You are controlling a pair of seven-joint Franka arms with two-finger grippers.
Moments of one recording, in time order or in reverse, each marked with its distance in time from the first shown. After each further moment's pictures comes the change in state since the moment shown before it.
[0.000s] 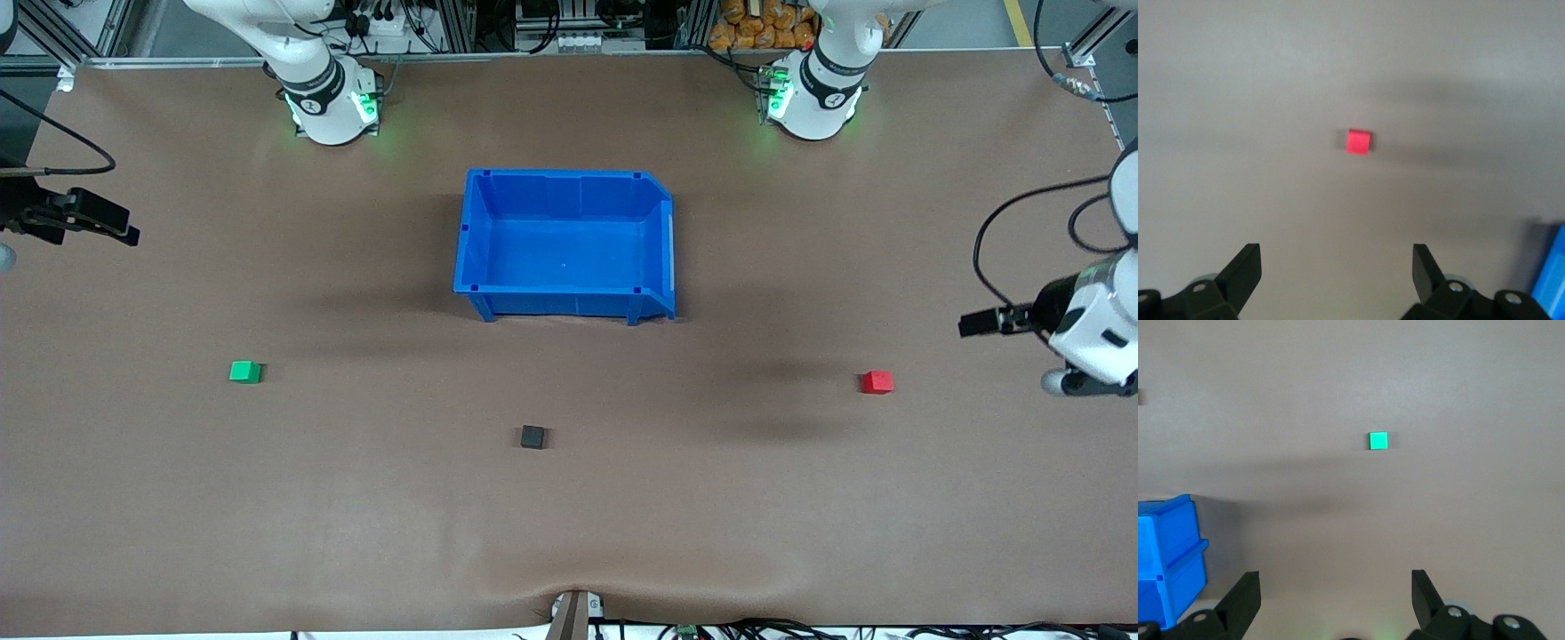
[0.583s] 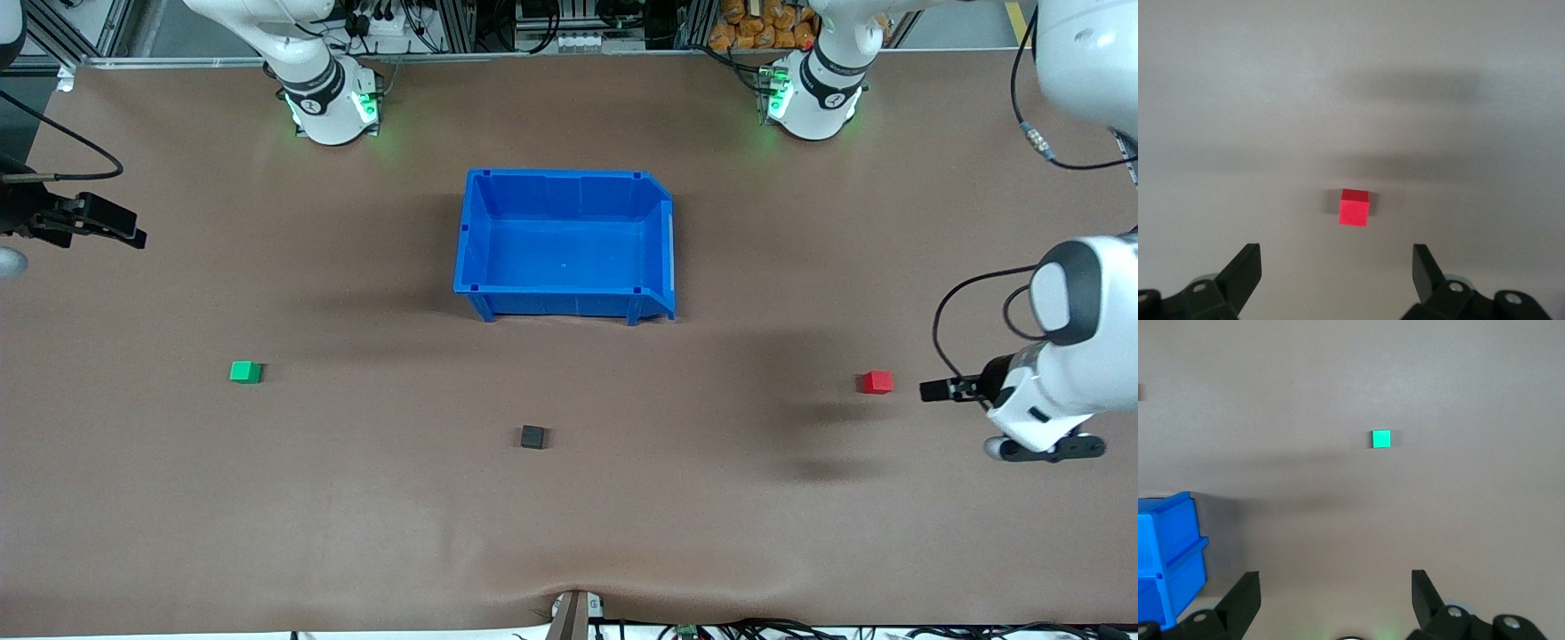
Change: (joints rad) left arm 0.006 0.223 -0.002 0.012 0.000 0.205 0.014; right arm 0.009 0.010 0.000 0.000 0.000 -0.001 0.000
